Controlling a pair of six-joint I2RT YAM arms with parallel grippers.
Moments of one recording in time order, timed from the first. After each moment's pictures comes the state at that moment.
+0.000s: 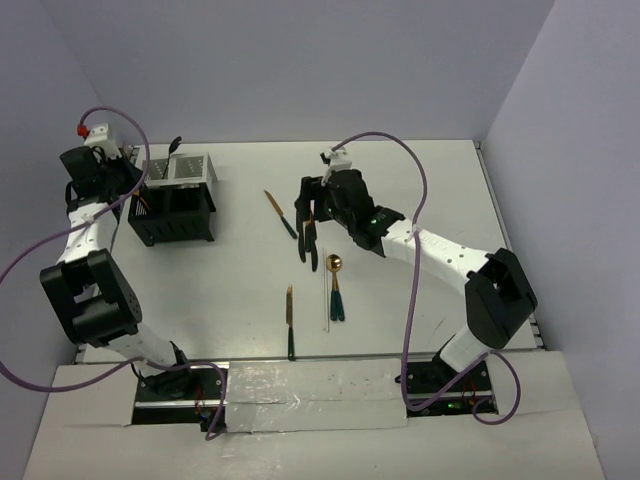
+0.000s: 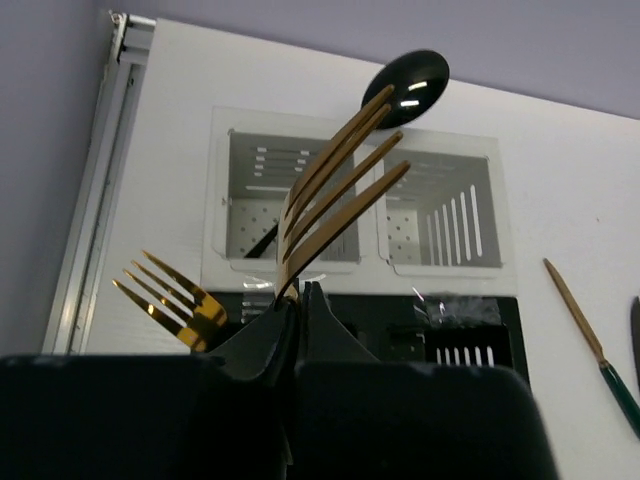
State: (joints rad) left arm 0.37 1.61 1.22 -0.02 0.37 -0.07; right arm 0.71 1.58 1.17 0.02 0.15 0.39
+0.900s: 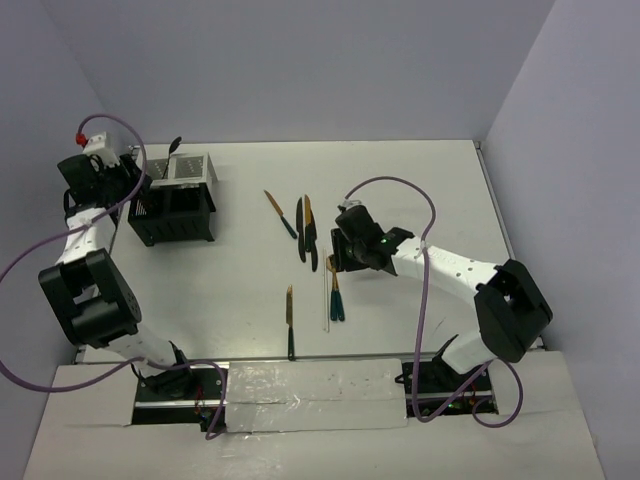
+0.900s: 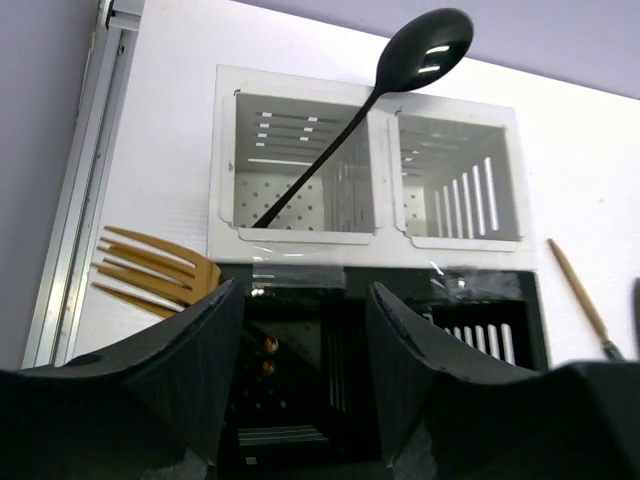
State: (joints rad) left arm 0.40 1.63 1.15 0.04 0.43 -0.05; right arm 0.71 1.48 0.97 -0.41 0.12 0.50
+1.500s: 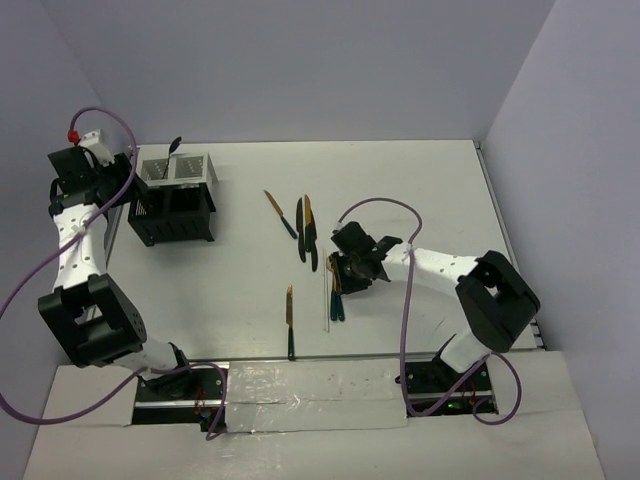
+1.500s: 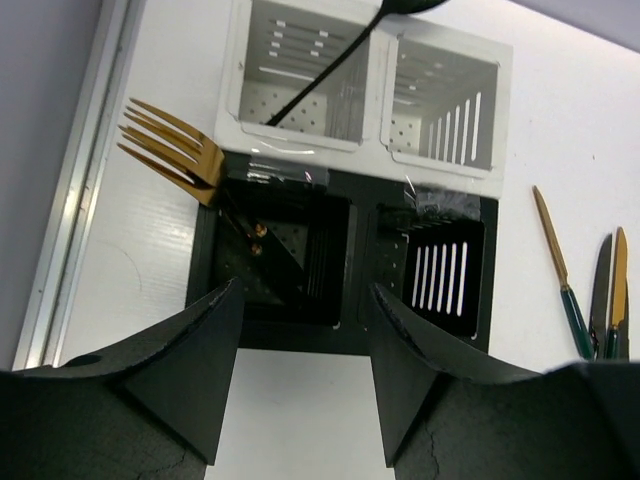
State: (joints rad) left arm 0.39 1.49 1.30 -0.42 0.31 -0.07; right arm 0.74 1.54 0.88 -0.46 -0.04 0.52
